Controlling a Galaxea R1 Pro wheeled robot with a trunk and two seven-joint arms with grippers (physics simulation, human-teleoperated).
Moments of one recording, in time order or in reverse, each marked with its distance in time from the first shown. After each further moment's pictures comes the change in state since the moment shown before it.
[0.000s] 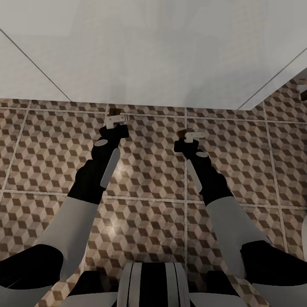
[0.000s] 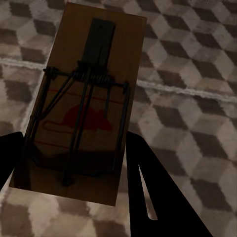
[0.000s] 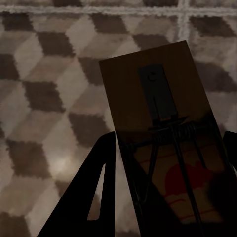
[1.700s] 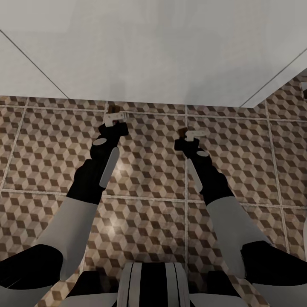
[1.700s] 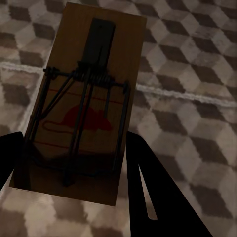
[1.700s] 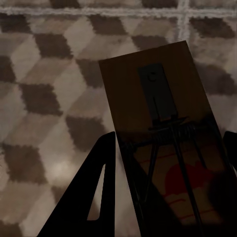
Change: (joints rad) left arm 0.000 0.000 -0.001 -0.031 0.000 0.000 0.000; right arm 0.000 -0.001 0.000 -0.021 0.001 -0.004 0.002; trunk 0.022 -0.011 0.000
